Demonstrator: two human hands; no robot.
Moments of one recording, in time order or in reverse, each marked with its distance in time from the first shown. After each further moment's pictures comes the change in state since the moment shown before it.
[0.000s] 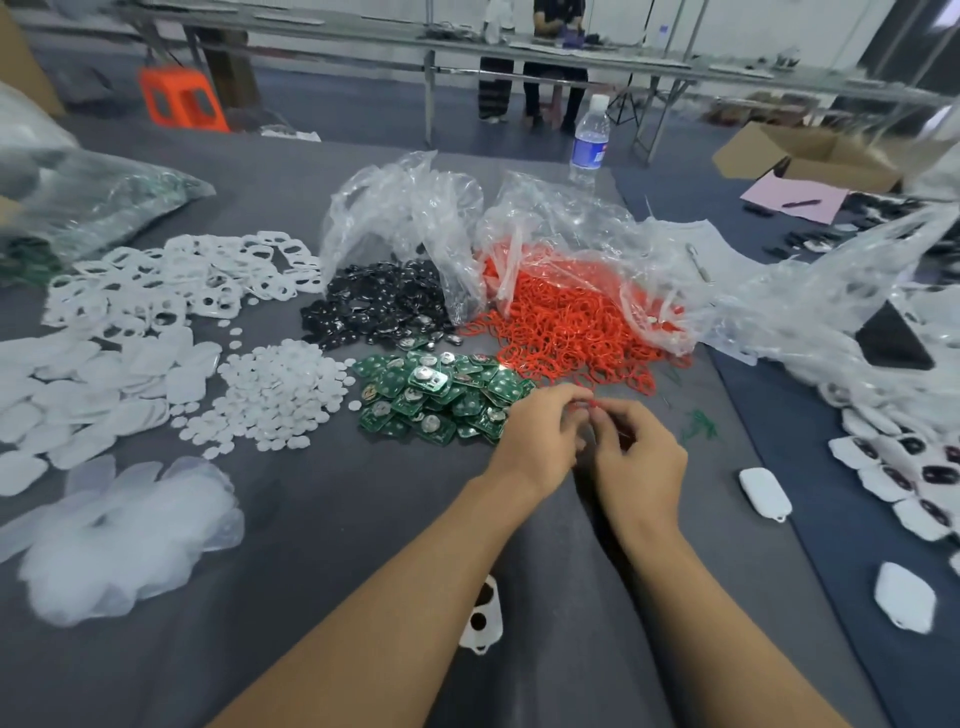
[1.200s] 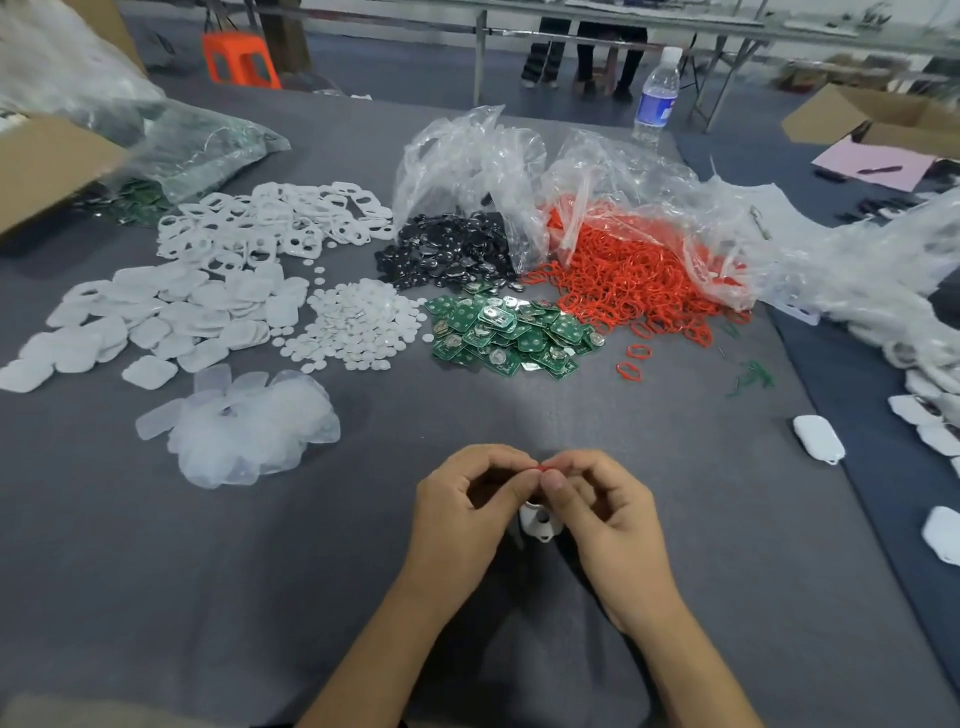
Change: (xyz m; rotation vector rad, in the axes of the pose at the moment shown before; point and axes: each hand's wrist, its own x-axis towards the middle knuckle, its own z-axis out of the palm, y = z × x) left_hand -0.188 -0.023 -0.076 -0.305 0.282 -0.063; right_hand -0.147 -0.053 -0.012 0.661 -0.540 0.151
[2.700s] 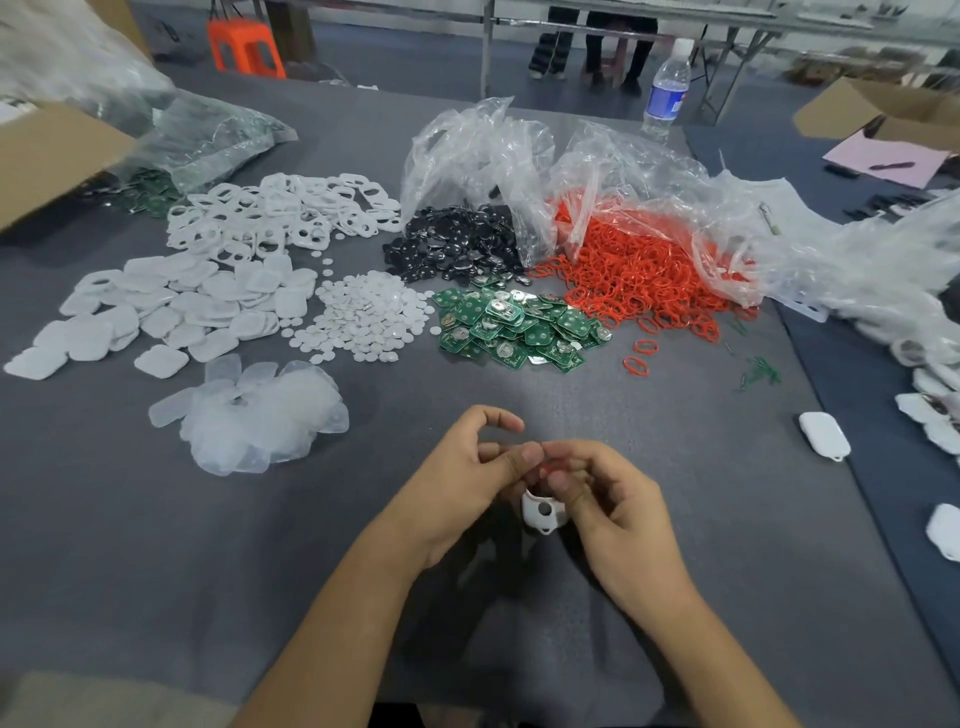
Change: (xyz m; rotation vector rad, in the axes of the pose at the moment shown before) left_hand 0.026 0.024 -0.013 -0.243 -0.261 -0.403; right_hand -0.001 -0.014 0.001 -0.243 -0.078 -0.087
